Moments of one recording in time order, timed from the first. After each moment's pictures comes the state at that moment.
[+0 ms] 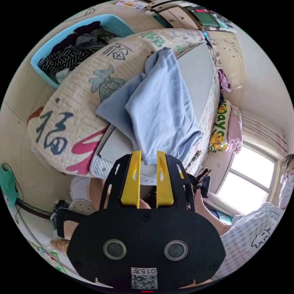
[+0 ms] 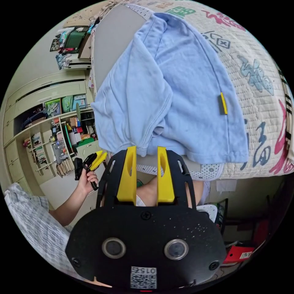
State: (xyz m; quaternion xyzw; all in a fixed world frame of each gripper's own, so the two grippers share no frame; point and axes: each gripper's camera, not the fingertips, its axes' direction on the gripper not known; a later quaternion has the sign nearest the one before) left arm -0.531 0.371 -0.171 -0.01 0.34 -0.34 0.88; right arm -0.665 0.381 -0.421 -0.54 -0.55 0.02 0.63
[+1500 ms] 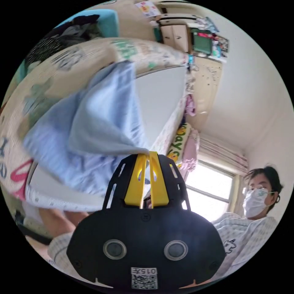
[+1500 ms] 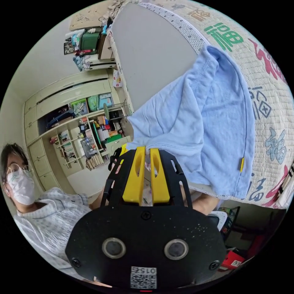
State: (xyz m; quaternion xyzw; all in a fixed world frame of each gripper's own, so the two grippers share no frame) left arm -0.610 0.310 -0.253 0.15 0.52 -0.37 0.75; right arm -0.772 0.098 -0.516 -0.54 -0.64 0.10 0.53
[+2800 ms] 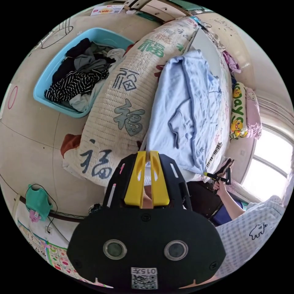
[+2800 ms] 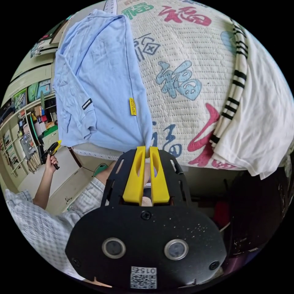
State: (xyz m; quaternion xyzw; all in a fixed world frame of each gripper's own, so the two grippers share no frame) left arm -0.523 0.353 -0.255 -0.05 0.24 -0.25 0.94; right arm -0.605 0.084 -0.551 -0.61 -0.41 -0.12 0.67
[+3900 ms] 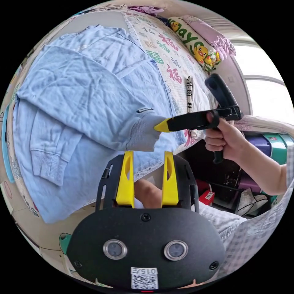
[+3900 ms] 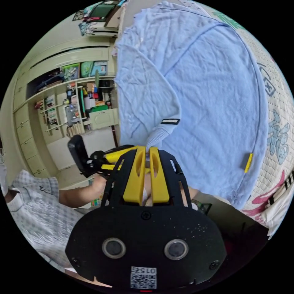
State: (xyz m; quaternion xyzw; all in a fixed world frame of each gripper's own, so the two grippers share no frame) left arm -0.178 0.326 -0.237 -0.05 0.22 0.04 0.97; right arm -0.689 -0.050 -0.556 -0.54 -0.65 -0.10 0.52
